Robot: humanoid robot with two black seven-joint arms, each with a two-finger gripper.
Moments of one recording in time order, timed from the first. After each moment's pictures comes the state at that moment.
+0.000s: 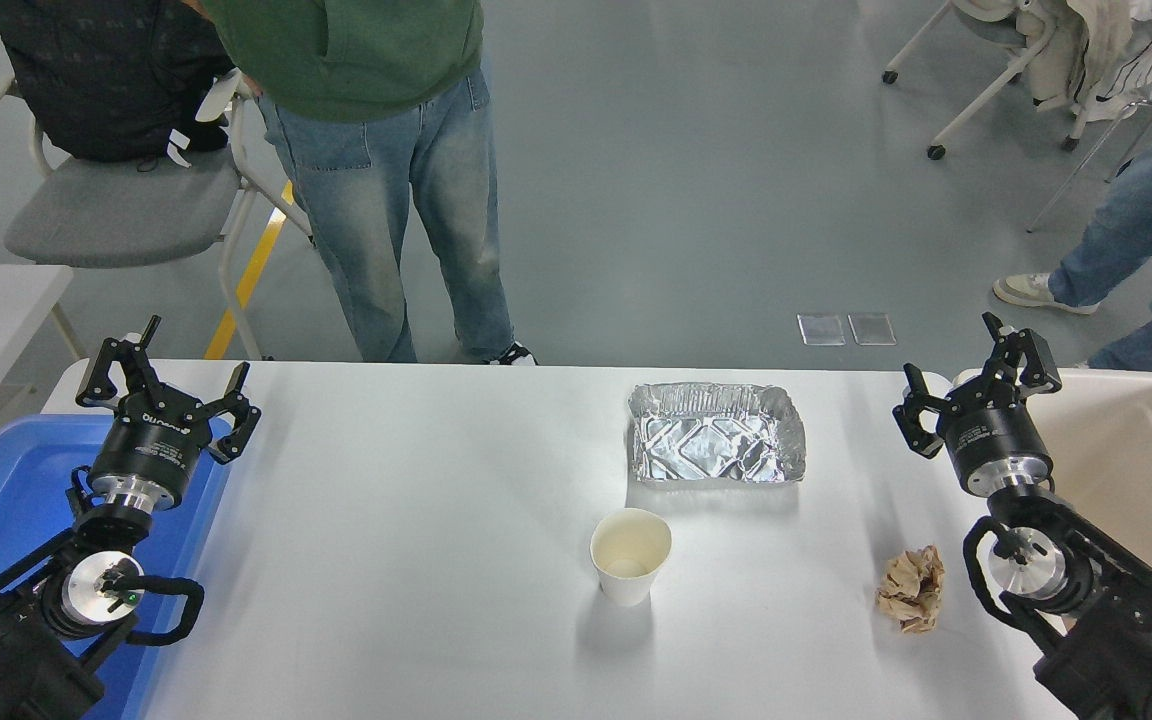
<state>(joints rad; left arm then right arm) -0.42 0.43 -0.89 -0.65 0.01 -0.51 -0.56 0.49 -0.31 0.90 0.70 -0.17 0.19 0.53</state>
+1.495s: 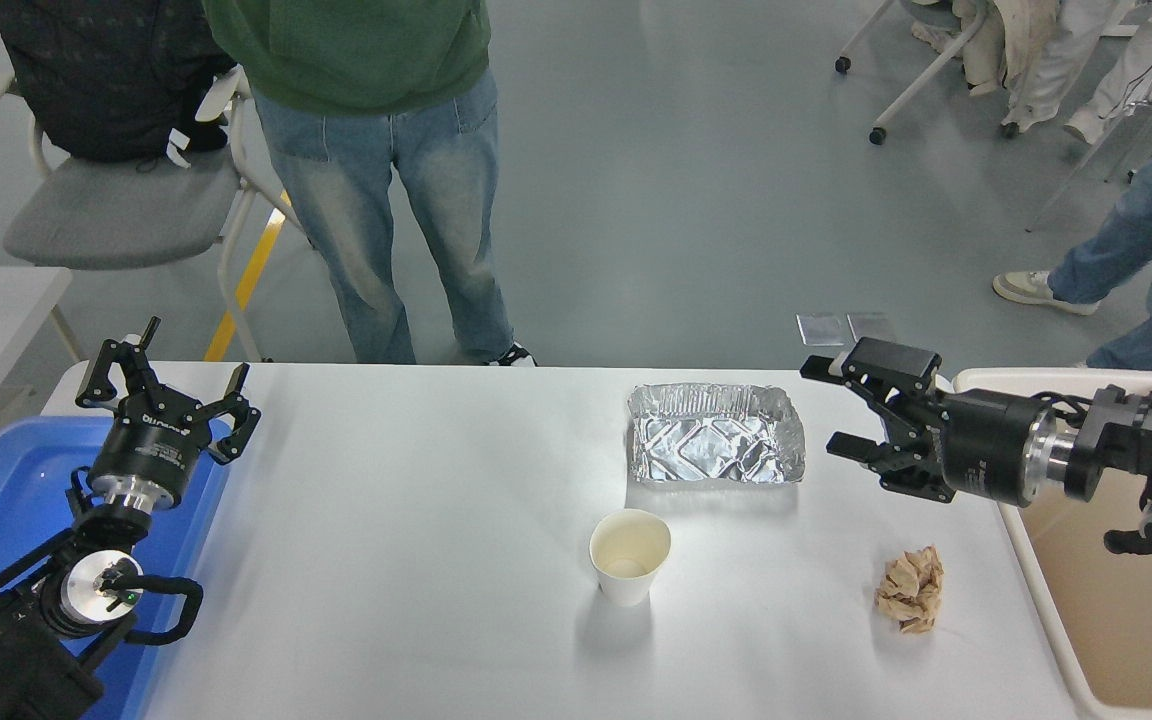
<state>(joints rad) -0.42 0.43 -0.89 -0.65 0.01 -0.51 -0.56 1.02 -0.96 0.10 1.60 -0.54 0.18 -0.04</state>
